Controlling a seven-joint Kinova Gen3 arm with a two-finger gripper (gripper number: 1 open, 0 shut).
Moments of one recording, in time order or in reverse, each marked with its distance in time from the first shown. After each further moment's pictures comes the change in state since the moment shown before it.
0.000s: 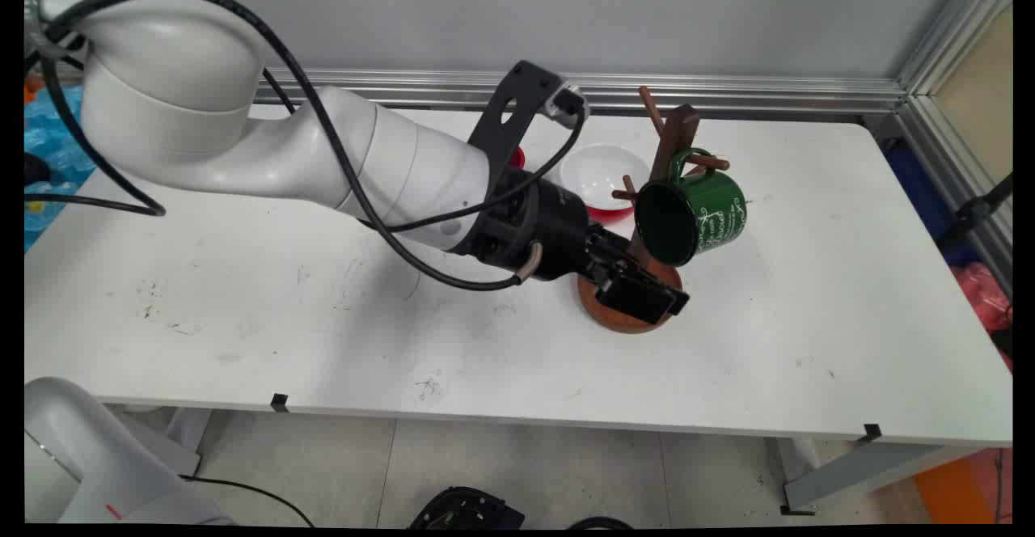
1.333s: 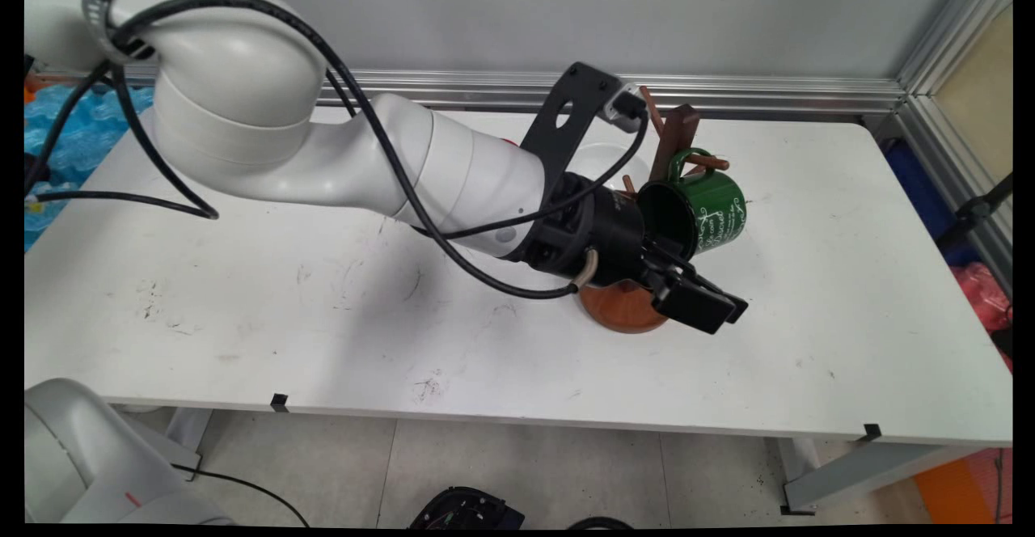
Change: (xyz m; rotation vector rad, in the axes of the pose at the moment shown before) arm 0.012 0.014 0.029 -0.047 0.028 0.020
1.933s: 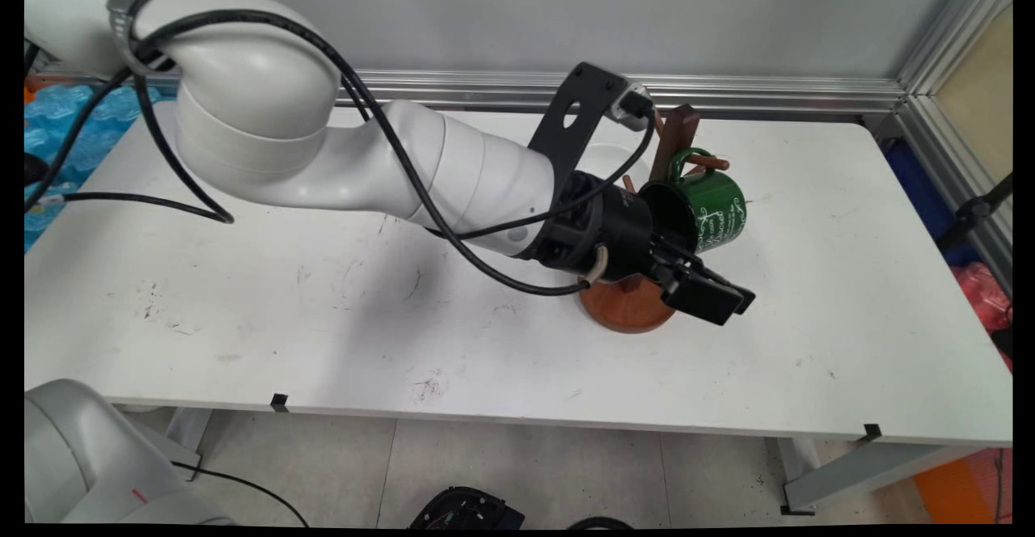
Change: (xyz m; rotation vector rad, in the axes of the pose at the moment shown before) arm 0.000 -0.004 0.009 0.008 0.029 -0.007
